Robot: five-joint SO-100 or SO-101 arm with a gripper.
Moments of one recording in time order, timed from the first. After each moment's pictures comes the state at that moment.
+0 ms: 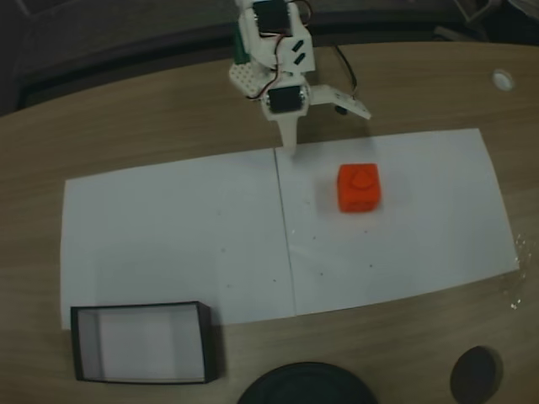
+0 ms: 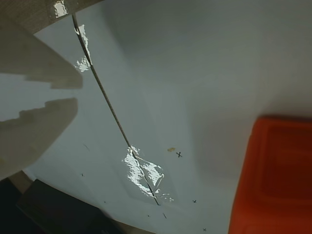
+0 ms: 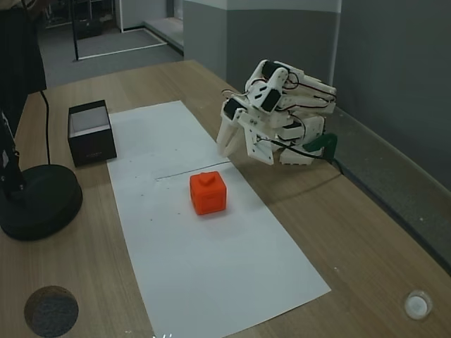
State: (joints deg) arm -2.1 197.9 174.2 73.5 4.1
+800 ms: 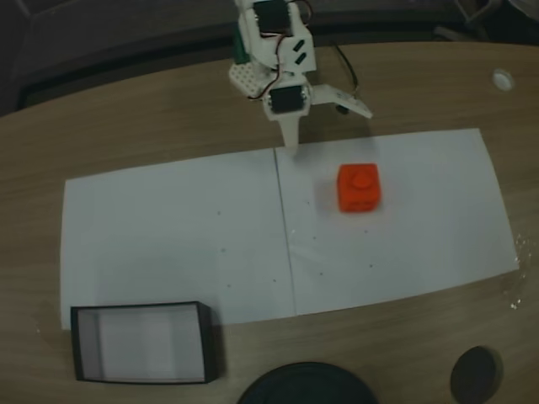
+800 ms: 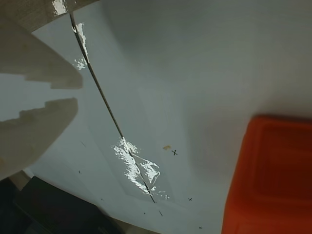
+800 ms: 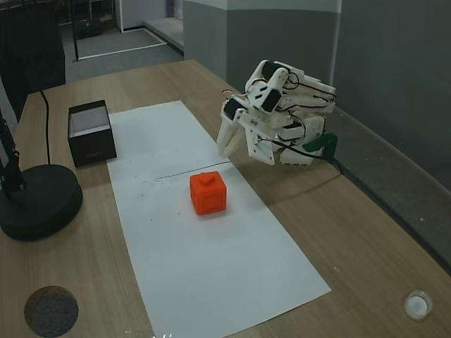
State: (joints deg) arm -3.0 197.9 174.2 72.9 4.1
